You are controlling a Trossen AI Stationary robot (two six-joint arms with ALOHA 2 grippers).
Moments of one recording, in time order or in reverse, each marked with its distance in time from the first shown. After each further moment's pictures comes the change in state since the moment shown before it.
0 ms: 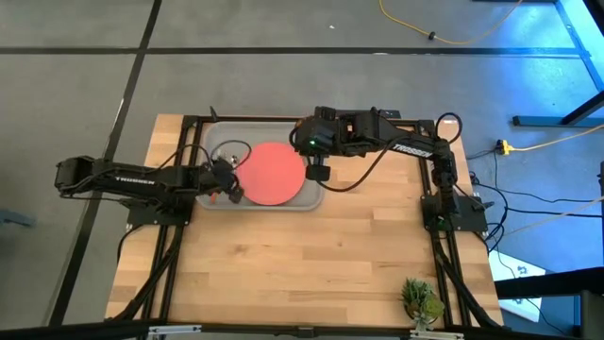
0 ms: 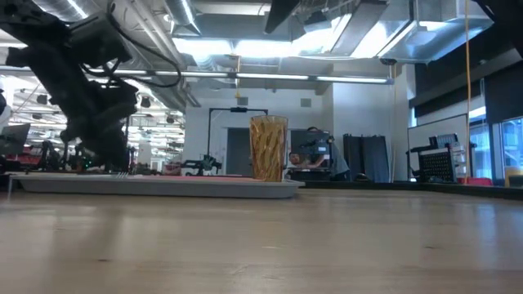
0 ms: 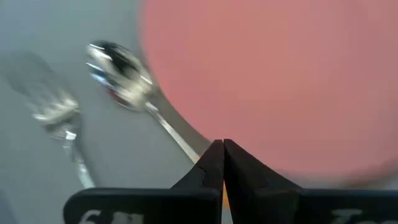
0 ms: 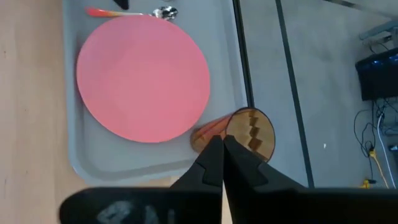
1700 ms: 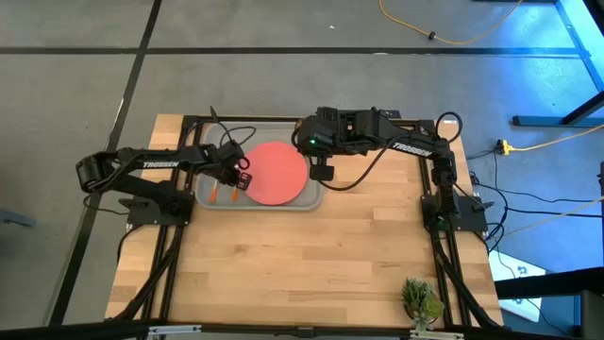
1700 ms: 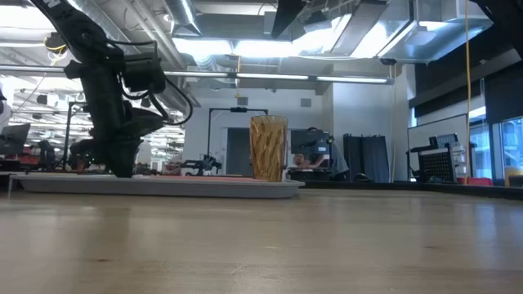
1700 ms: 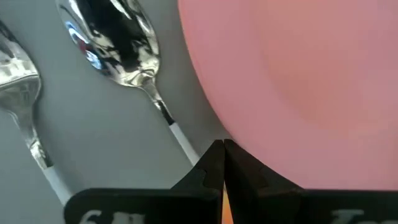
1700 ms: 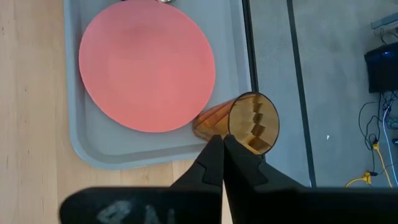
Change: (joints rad) left arm 0.383 0.326 0.177 -0.068 0.443 0.031; right arm -0.012 0.000 0.000 -0.056 -0.021 -0.006
